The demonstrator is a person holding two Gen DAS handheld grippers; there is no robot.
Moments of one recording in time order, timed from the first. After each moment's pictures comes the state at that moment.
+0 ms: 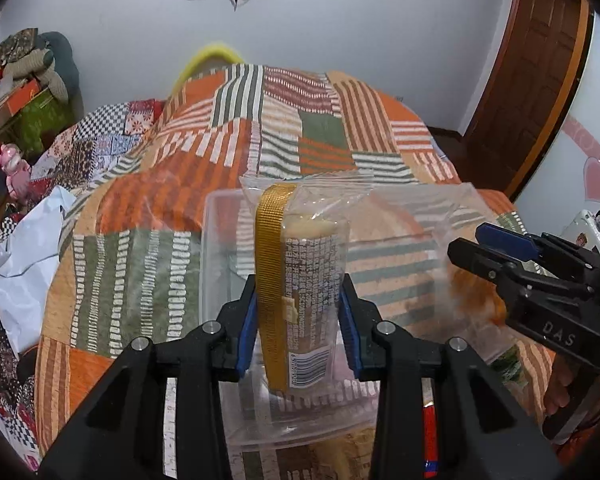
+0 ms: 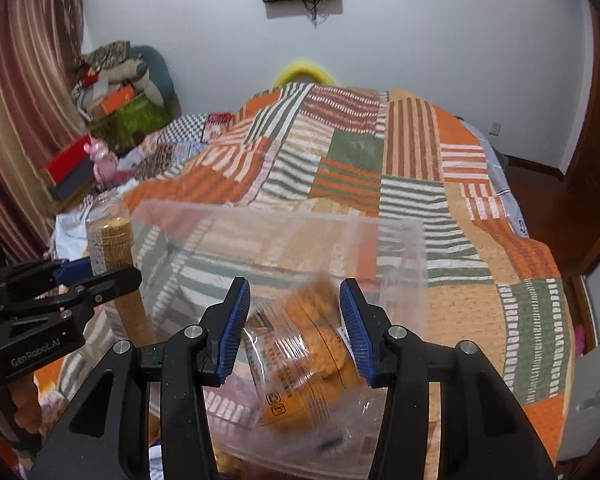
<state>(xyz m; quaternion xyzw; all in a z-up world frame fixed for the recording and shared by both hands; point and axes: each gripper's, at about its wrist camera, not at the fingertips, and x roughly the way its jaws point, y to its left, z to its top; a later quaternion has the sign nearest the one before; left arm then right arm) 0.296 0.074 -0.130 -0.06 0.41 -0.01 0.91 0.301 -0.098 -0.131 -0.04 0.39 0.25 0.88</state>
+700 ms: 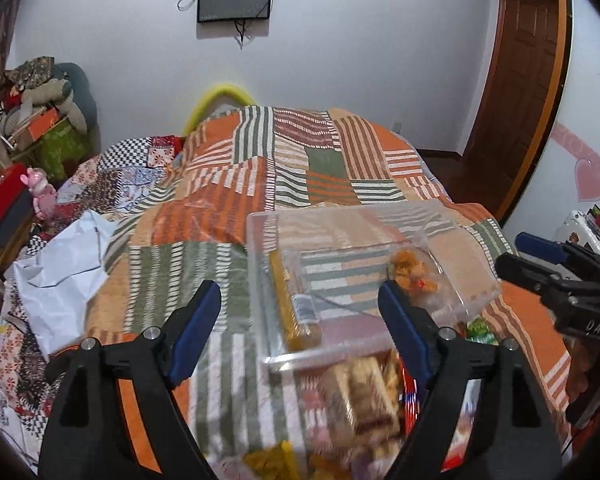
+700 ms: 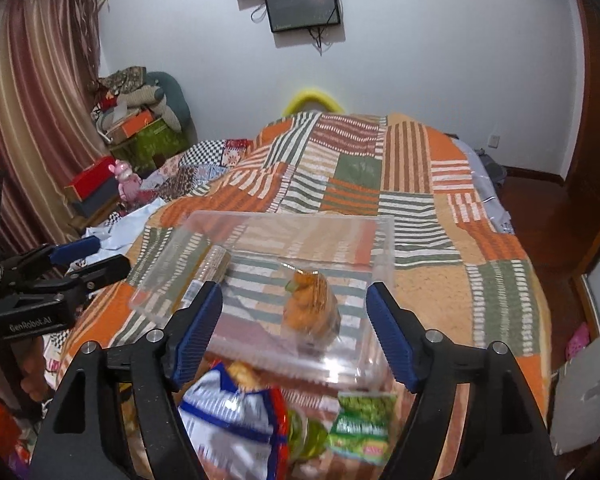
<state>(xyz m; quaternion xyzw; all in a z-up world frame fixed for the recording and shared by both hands) 0.208 0.079 -0.070 -0.04 0.35 0.00 0.93 0.223 -0.136 -0.080 -0.01 0.34 0.25 0.91</state>
